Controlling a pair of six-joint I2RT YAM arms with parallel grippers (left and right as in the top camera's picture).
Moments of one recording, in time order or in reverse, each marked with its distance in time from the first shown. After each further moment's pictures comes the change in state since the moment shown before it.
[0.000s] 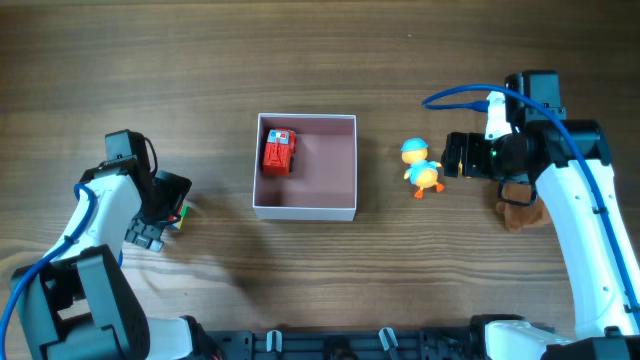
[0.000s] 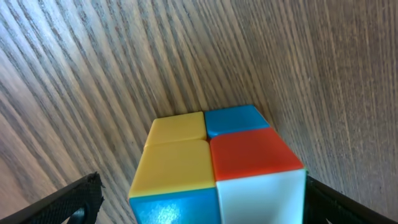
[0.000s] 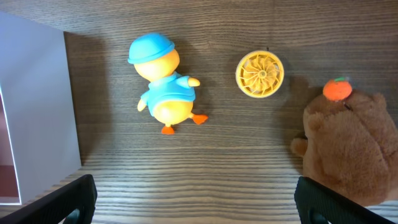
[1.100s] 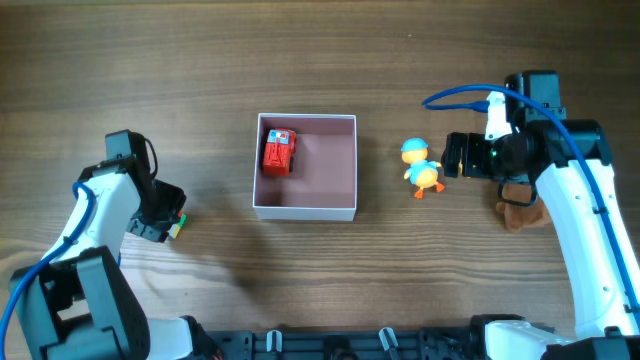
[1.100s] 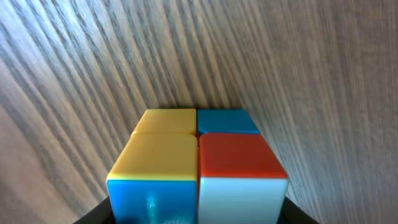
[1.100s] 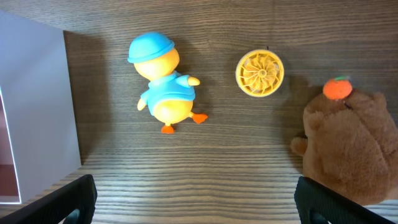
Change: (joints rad) left arm 0.000 -0.006 0.030 -0.087 -0.003 0.013; right arm 0.000 0.000 0.001 -0.003 0.000 0.000
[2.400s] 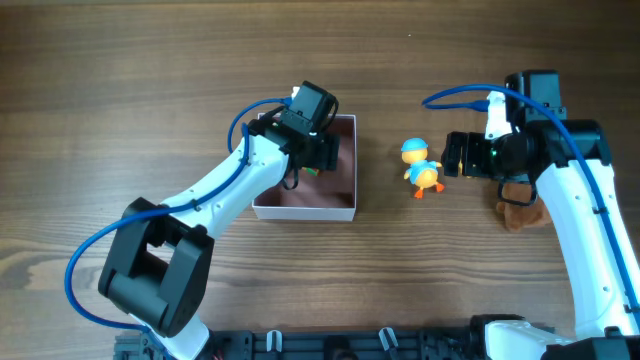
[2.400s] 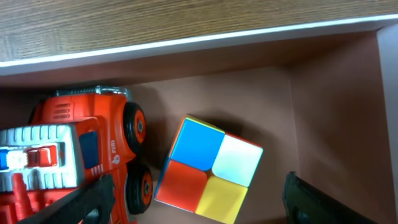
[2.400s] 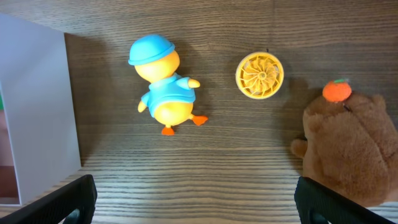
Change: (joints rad) left arm -0.804 0.238 0.386 0.252 -0.060 0.568; right arm 0.000 0.000 0.000 0.006 0.000 0.000
